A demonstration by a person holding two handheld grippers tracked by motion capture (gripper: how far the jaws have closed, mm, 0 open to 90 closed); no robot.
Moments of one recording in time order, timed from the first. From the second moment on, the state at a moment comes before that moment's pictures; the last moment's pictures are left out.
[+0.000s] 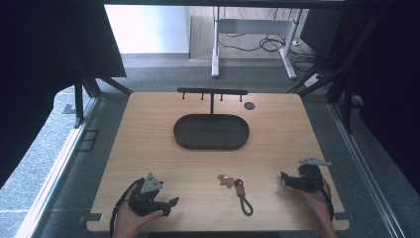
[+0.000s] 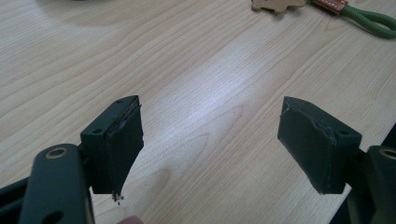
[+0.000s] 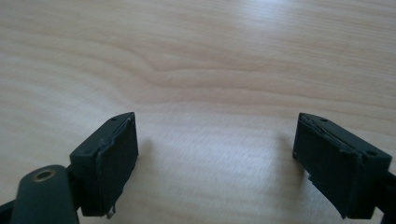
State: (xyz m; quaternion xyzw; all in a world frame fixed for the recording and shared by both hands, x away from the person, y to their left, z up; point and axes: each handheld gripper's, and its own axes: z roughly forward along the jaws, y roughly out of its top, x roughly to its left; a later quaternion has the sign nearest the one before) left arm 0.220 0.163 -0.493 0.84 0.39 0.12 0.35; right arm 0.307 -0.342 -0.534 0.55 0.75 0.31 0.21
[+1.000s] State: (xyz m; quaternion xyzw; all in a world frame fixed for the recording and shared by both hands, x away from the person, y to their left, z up) left arm 0.216 0.167 -0.489 0.84 0.38 0.11 0.37; right arm 0.284 -0.332 -0.492 0.50 0.79 0.28 0.20
